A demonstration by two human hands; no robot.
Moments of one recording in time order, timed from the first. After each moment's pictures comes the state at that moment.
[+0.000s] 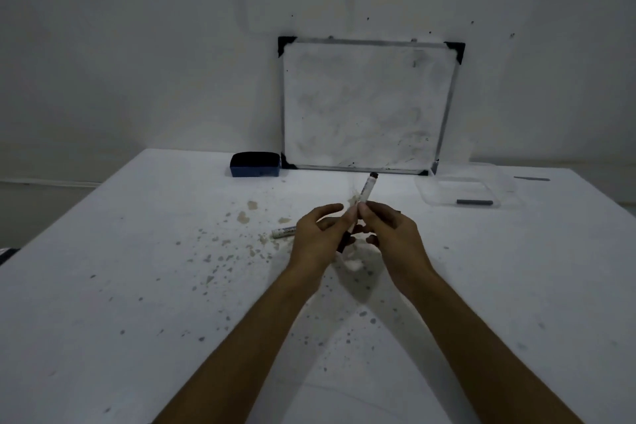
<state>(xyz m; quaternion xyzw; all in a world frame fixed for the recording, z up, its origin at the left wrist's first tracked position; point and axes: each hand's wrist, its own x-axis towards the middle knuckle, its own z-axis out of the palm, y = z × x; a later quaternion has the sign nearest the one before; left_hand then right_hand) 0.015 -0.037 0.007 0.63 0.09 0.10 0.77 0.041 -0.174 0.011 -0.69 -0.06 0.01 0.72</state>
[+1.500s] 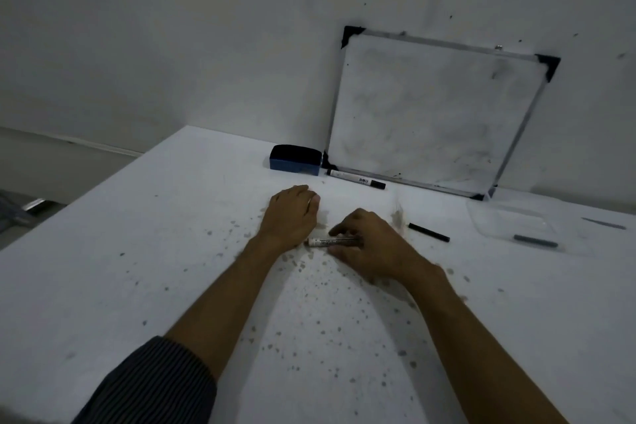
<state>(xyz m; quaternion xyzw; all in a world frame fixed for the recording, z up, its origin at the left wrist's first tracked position) 0.080 0.104 -0.027 0.95 0.06 0.17 0.25 0.114 -0.100 -0.009 -0.89 -0.41 0.02 0.22</state>
